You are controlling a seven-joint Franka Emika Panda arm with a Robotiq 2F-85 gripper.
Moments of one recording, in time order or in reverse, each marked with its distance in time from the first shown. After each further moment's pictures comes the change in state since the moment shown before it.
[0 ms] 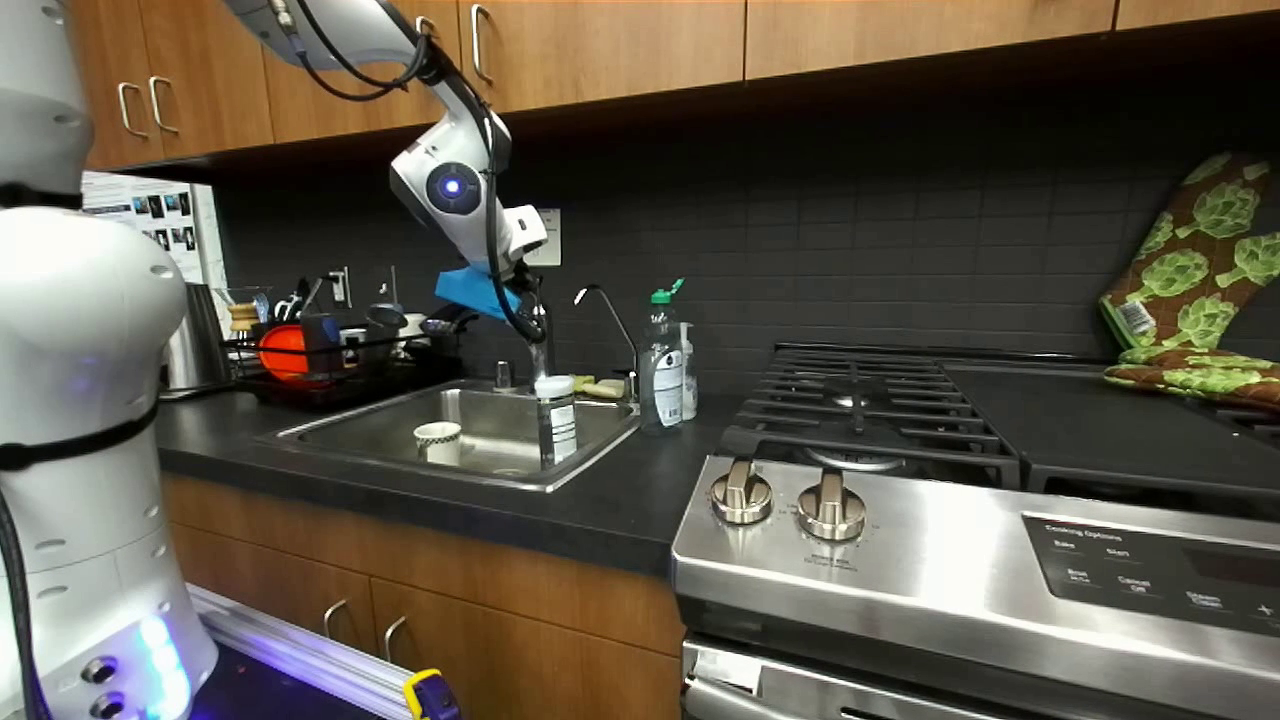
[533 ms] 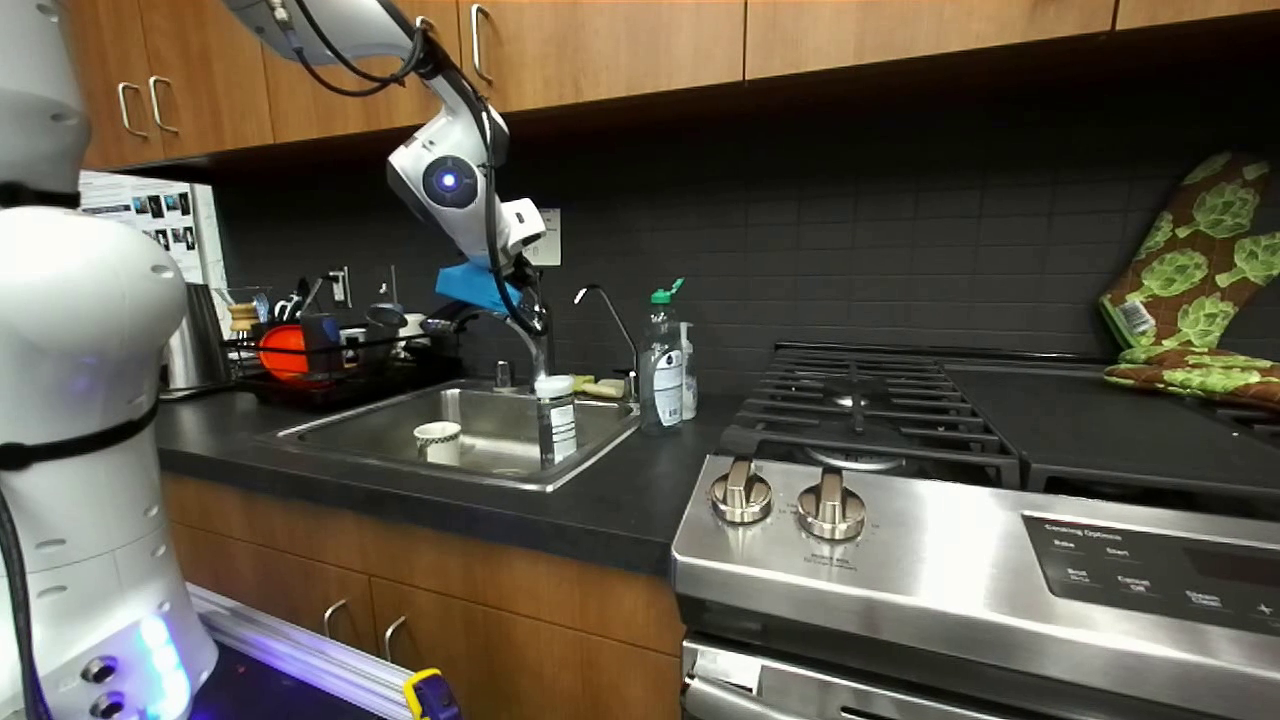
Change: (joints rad) arm 0.005 -0.014 0.001 0.004 0.005 0.021 -0.032
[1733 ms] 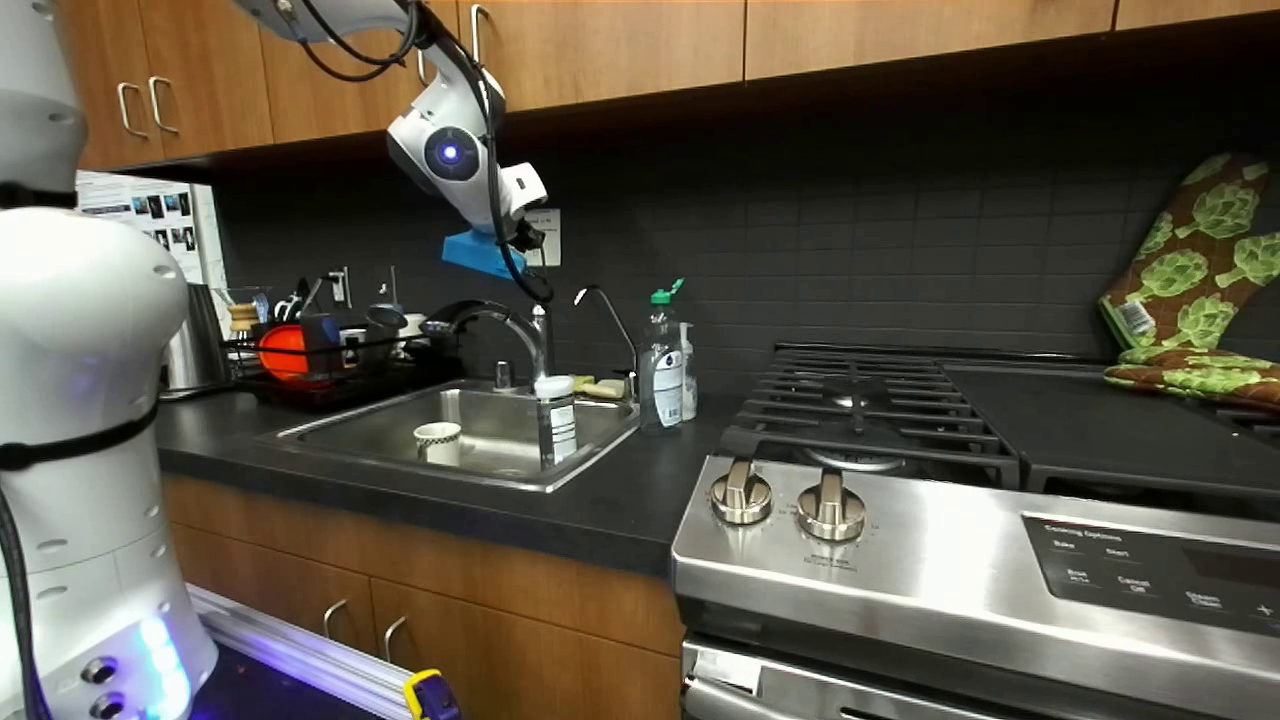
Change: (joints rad) arm 0.012 -0.014 0.004 0.105 0.012 0.016 0.008
